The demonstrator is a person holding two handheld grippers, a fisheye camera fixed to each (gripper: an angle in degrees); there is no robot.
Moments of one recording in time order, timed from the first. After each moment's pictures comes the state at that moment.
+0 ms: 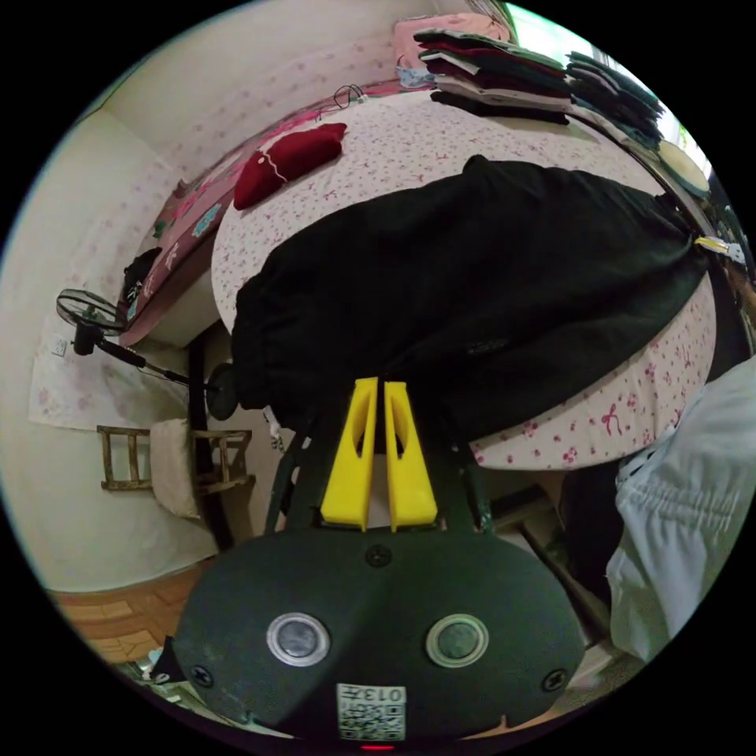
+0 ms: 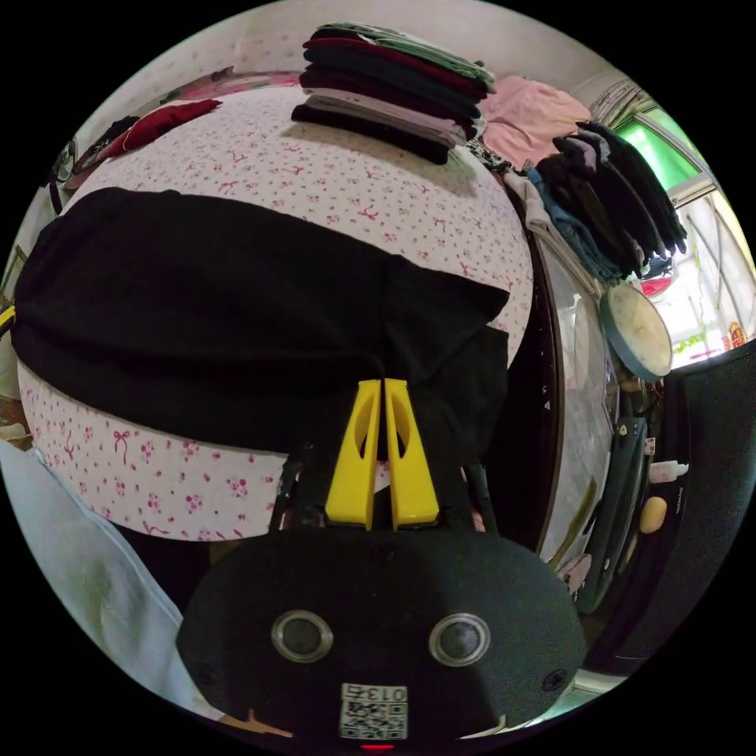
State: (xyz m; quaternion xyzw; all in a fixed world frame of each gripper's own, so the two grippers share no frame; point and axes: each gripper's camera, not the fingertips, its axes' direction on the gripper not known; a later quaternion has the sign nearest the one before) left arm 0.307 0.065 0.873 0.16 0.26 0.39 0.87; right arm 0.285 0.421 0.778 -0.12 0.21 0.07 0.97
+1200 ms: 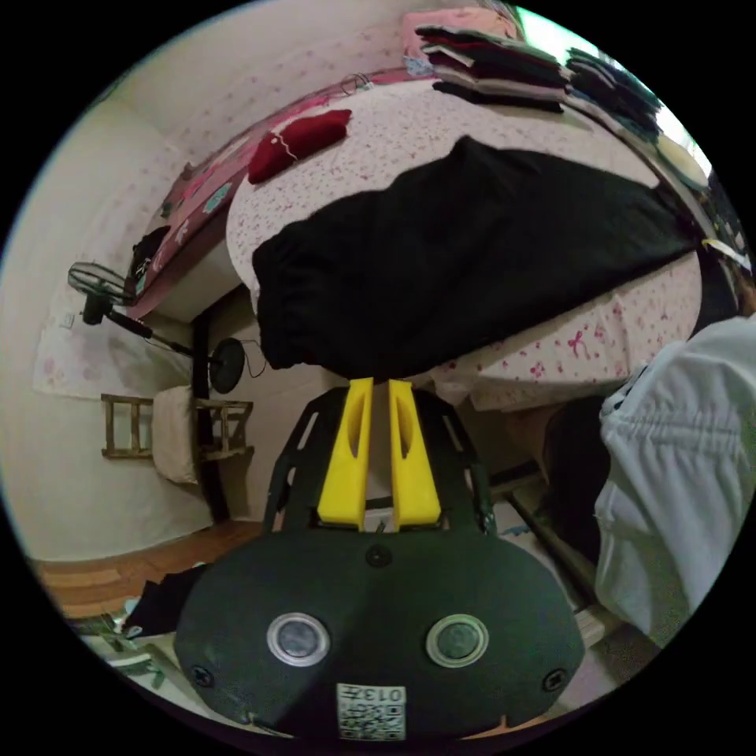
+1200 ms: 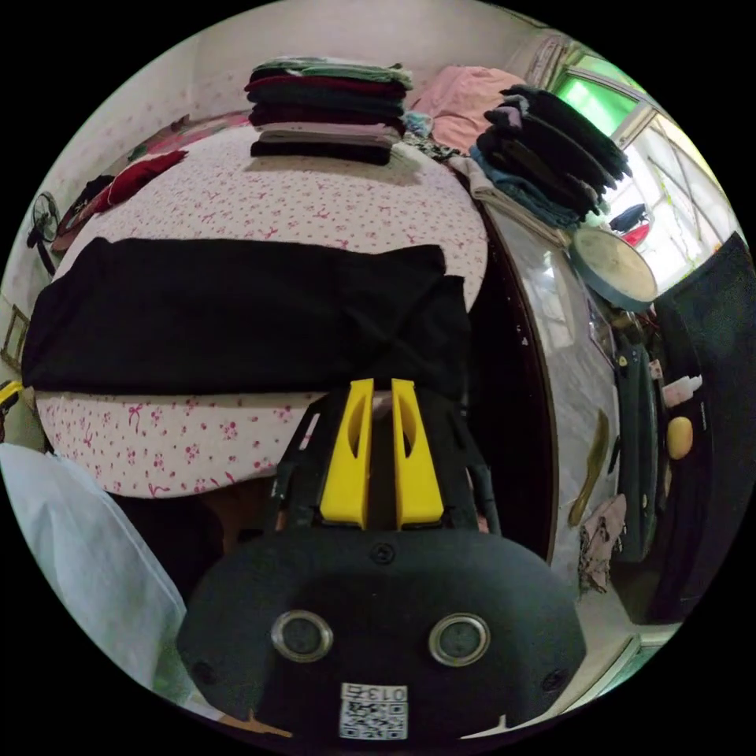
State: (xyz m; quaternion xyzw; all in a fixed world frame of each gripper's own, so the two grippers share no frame) left arm 0.271 0.163 0.860 0.15 0.29 0.34 0.88; right arm 0.317 0.624 0.745 -0.05 0.20 0.16 0.97
